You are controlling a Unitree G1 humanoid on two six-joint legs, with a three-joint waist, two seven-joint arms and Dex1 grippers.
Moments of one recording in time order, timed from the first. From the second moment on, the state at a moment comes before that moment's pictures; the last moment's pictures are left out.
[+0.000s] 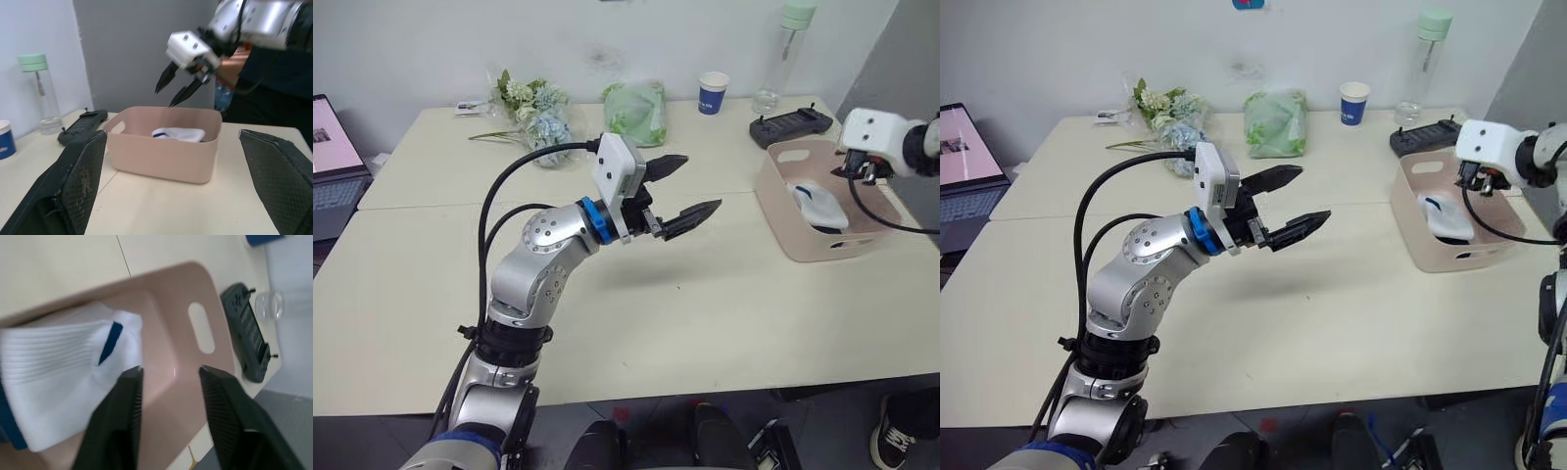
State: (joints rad) left arm -0.66 0.29 -0.11 -0.26 -0.49 0.49 -0.71; right arm -1.32 -0.89 0.30 1.16 -0.41 -0.26 1.08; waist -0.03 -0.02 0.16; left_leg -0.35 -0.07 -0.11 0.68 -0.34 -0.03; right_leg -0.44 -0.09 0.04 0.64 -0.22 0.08
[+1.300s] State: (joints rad) left arm -0.38 0.60 0.14 -0.29 -0.46 0.51 -0.68; right arm -1.20 -0.69 0.04 0.88 -0.09 -0.10 1.04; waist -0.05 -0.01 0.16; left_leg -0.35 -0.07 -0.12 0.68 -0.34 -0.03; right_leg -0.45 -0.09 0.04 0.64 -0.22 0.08
